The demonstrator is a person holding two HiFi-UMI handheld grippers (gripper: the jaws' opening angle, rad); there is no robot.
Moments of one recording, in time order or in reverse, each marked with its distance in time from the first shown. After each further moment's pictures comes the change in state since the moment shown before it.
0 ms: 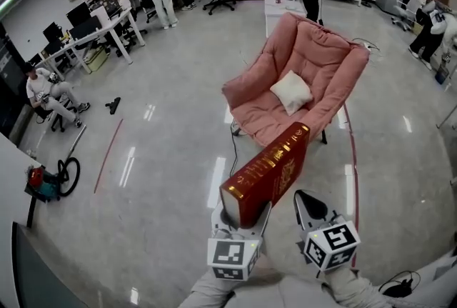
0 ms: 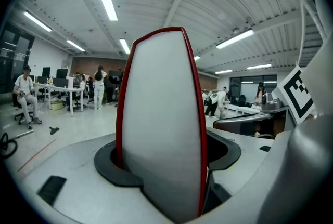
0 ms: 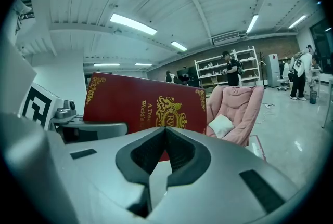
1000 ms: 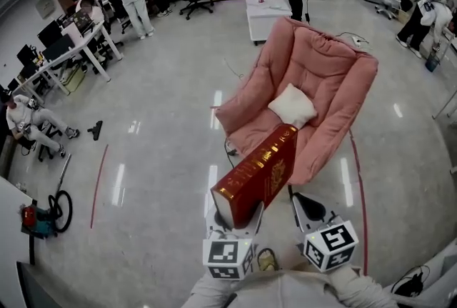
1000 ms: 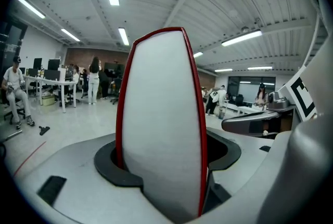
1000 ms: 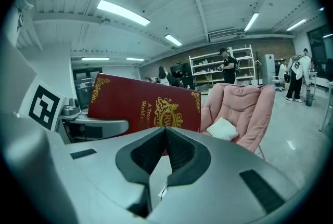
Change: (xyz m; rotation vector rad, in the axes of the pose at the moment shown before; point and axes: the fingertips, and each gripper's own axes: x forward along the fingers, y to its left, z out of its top) left arm 0.163 0.150 0.032 -0.020 0.054 -0.060; right arm 0.189 -0.048 0.048 0.004 0.047 -0.087
